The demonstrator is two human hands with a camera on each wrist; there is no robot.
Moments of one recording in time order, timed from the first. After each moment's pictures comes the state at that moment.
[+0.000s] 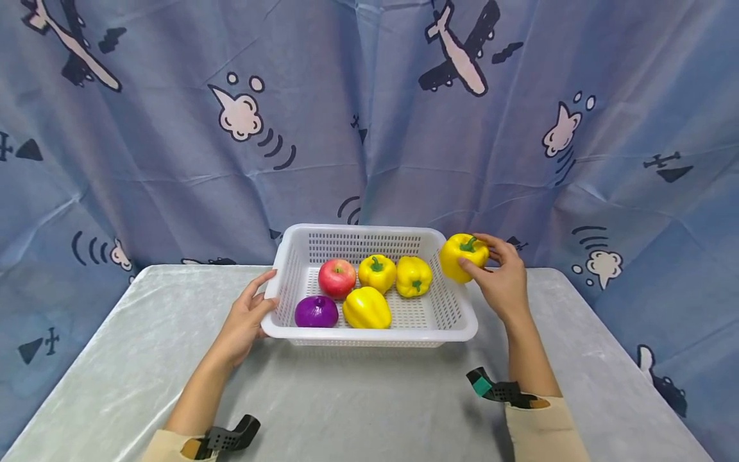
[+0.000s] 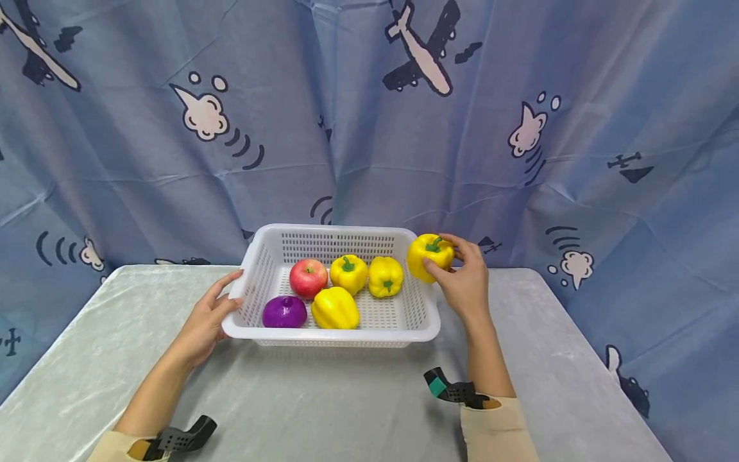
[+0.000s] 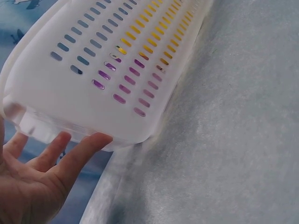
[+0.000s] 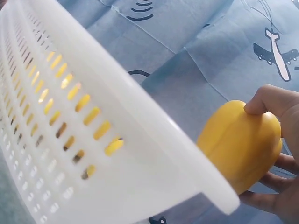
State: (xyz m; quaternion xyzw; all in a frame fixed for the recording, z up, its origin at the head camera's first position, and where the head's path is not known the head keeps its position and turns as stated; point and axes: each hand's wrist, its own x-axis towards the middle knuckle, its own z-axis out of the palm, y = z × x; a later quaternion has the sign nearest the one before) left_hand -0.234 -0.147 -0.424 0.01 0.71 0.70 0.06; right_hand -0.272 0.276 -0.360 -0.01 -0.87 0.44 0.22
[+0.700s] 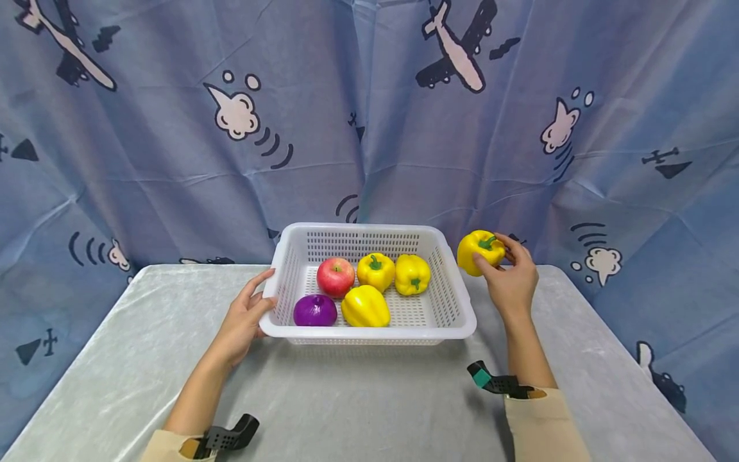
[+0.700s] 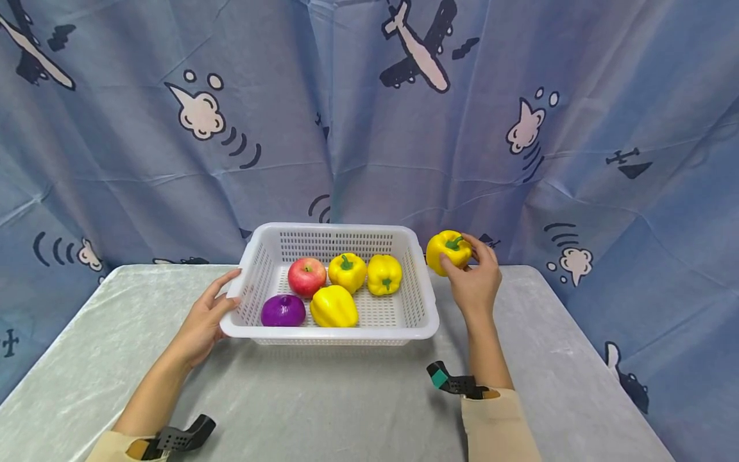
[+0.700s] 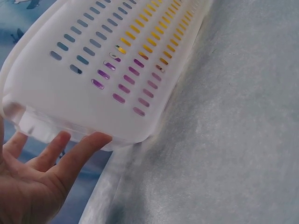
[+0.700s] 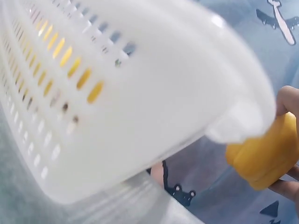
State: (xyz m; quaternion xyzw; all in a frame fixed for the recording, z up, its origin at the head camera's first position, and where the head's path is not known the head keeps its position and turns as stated) left_hand -0.234 -0.147 -0.426 0.01 0.72 0.69 0.06; right_hand -0.287 0.293 -0.384 -0.08 -0.82 0.47 0.31
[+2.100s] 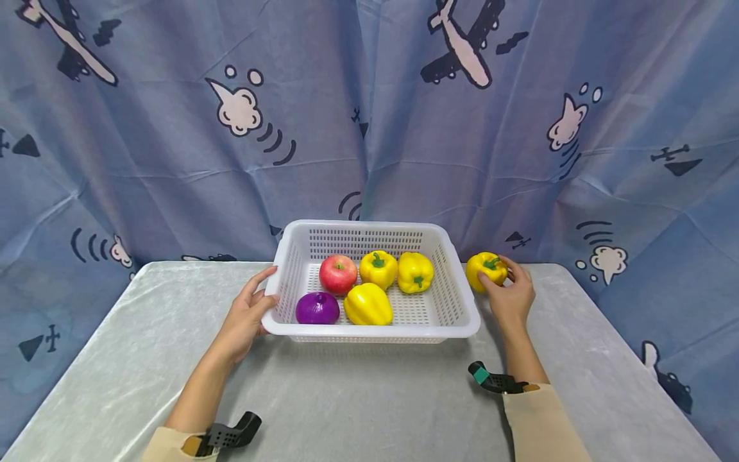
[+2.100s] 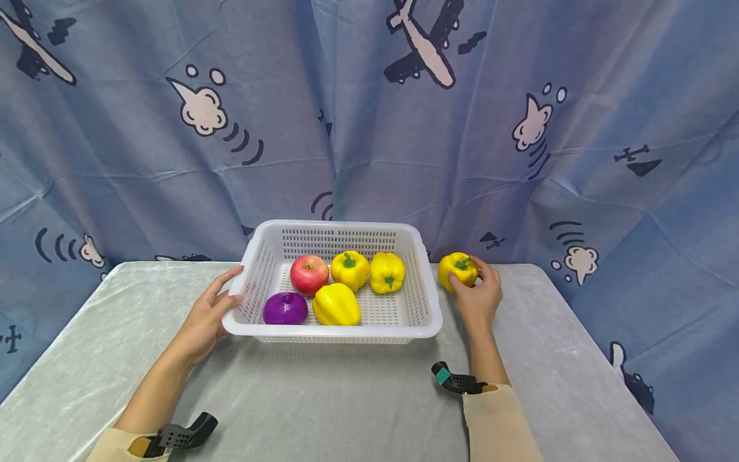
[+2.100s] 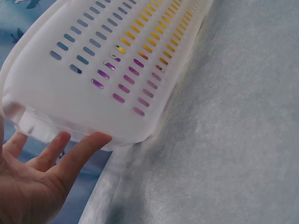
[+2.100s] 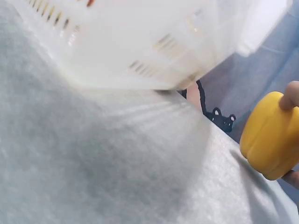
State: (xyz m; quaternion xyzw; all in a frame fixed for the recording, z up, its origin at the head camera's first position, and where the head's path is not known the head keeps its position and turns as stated) left_hand -0.233 -0.147 -0.423 0.00 0.72 0.69 0.07; right_hand -0.304 0.317 -0.449 -0.15 -0.82 0.48 0.28
